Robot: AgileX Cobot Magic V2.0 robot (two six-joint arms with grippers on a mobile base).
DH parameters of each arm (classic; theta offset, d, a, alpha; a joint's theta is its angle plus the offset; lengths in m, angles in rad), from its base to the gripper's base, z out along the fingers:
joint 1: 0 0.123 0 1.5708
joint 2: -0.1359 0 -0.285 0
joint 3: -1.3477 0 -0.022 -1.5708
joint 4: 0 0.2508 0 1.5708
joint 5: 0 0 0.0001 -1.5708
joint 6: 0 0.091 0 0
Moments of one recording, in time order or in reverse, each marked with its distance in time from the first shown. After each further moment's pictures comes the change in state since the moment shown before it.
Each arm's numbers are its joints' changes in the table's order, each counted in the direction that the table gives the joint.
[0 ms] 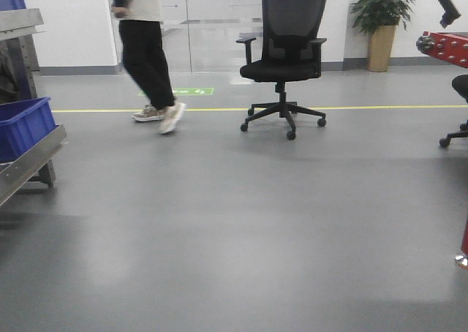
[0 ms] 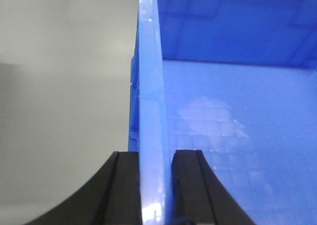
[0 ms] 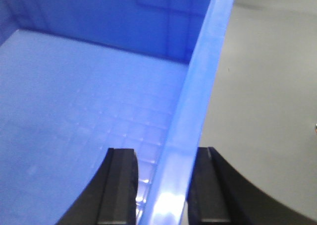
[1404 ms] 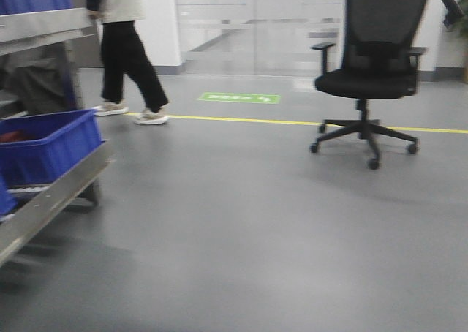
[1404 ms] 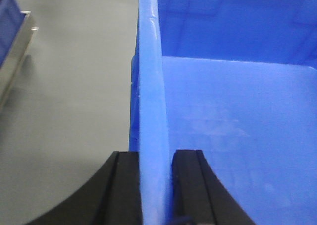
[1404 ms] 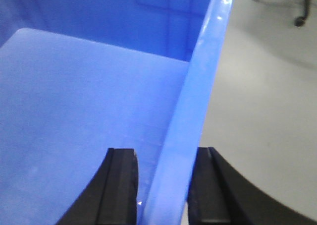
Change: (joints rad) left arm -0.002 -0.001 0.000 0.000 0.001 0.000; right arm 0.000 0.000 0.000 -0.002 0.000 0.000
